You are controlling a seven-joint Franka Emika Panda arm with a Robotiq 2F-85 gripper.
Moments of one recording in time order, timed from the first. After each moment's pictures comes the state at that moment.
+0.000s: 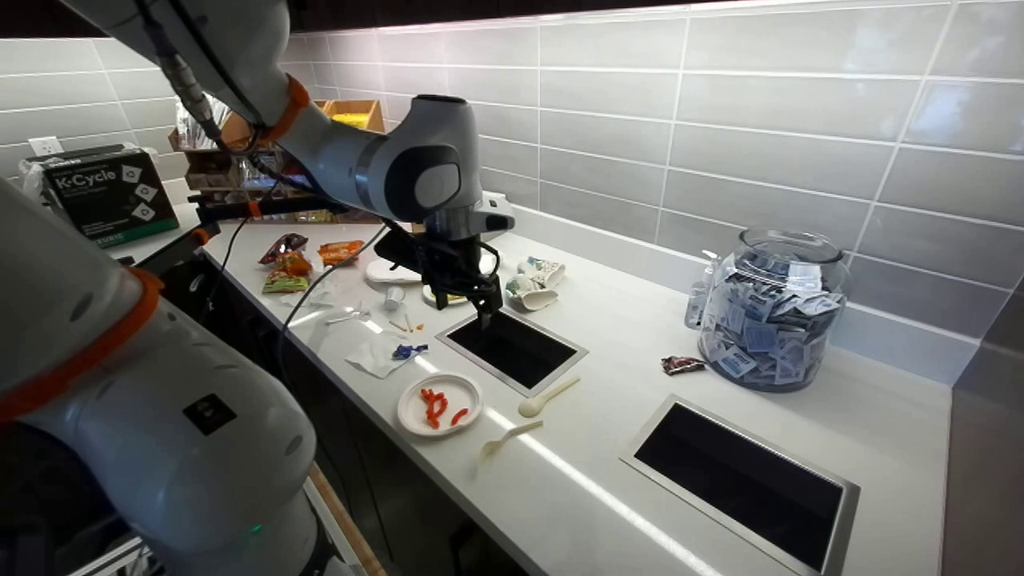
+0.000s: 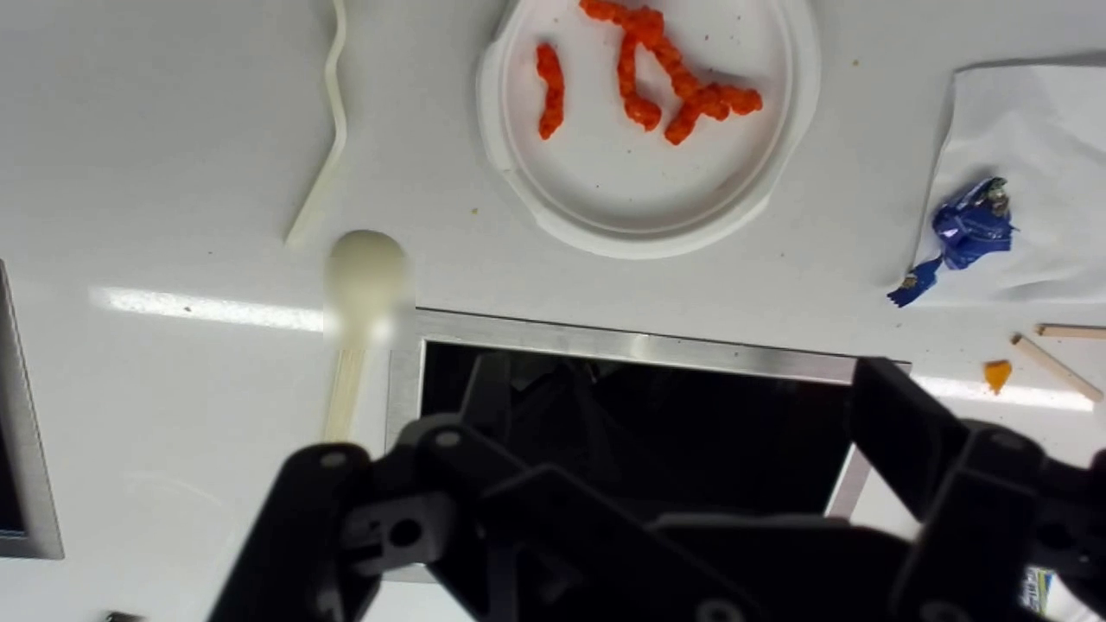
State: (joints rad) arm 0.21 -0.40 0.16 -2.76 0.15 2.43 0.03
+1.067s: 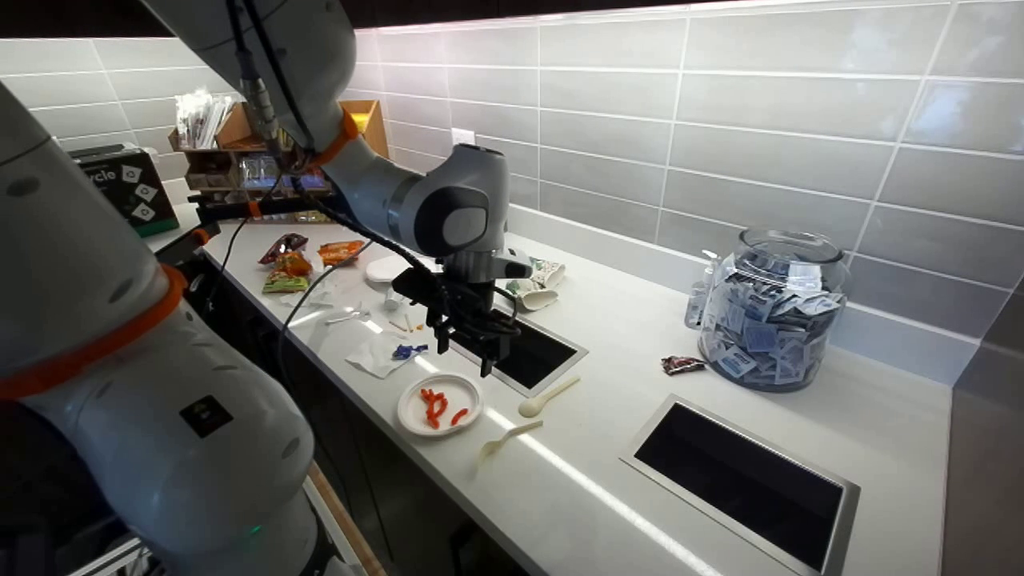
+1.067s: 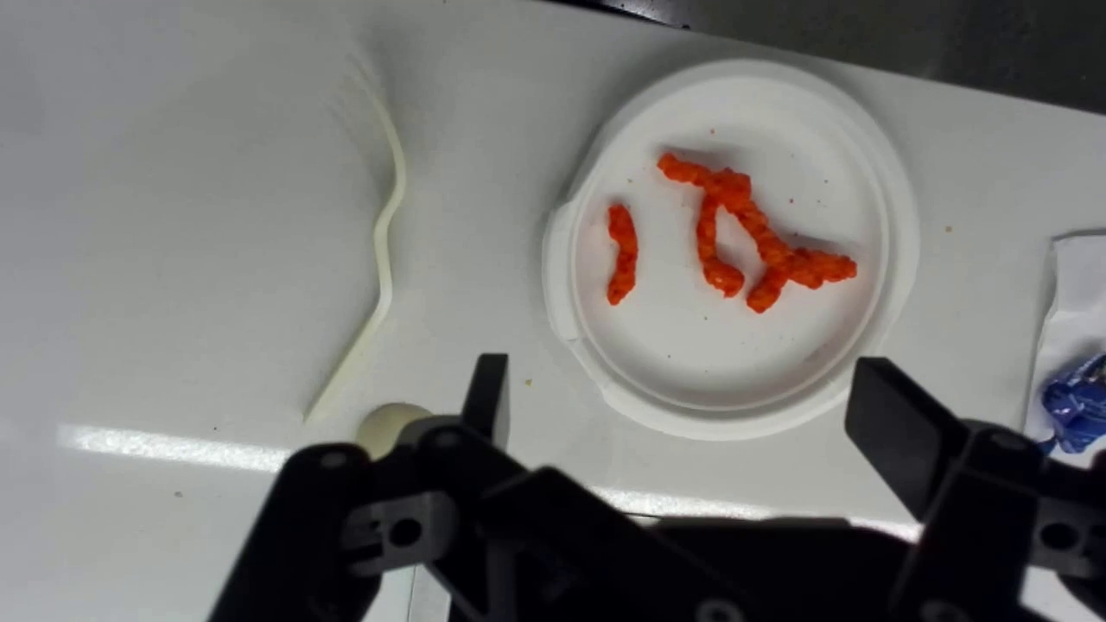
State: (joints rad) arm 0.18 -0.24 0.09 -2.76 0.14 2.39 -0.07
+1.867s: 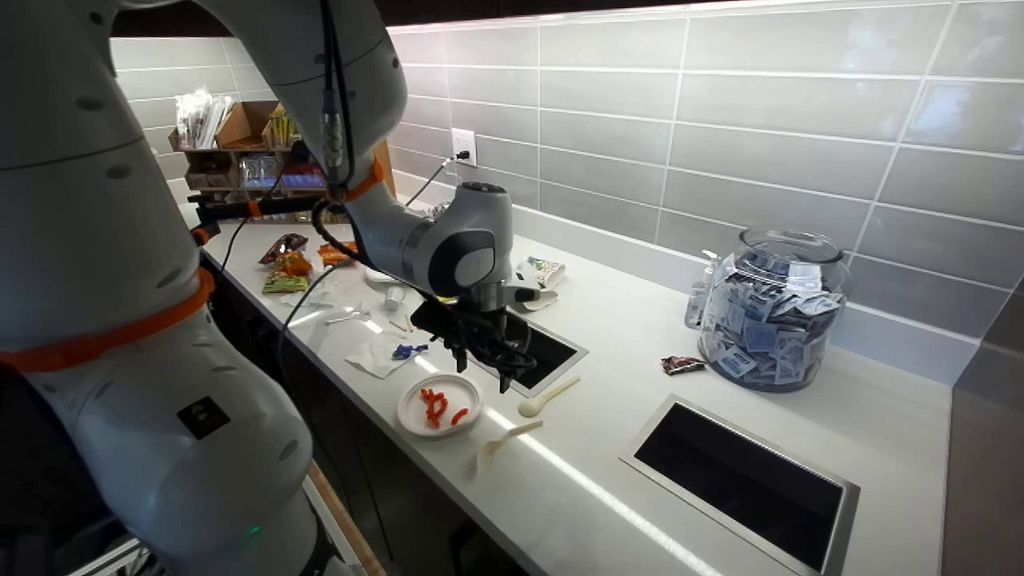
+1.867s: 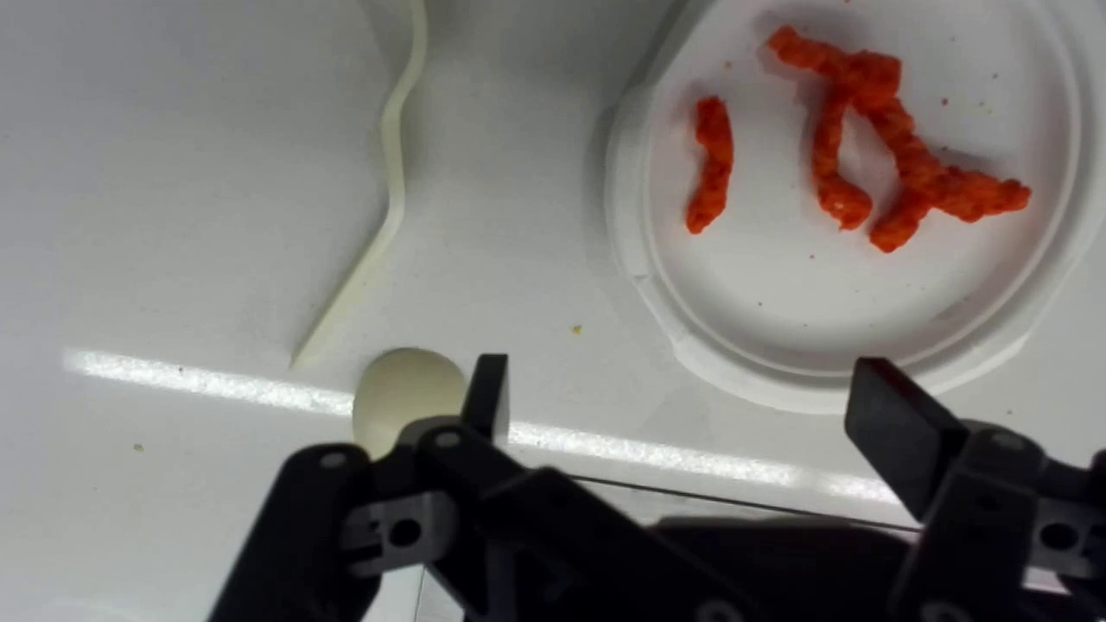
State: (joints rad) arm 0.17 -0.04 0.10 -2.75 0.08 2.68 -0.08
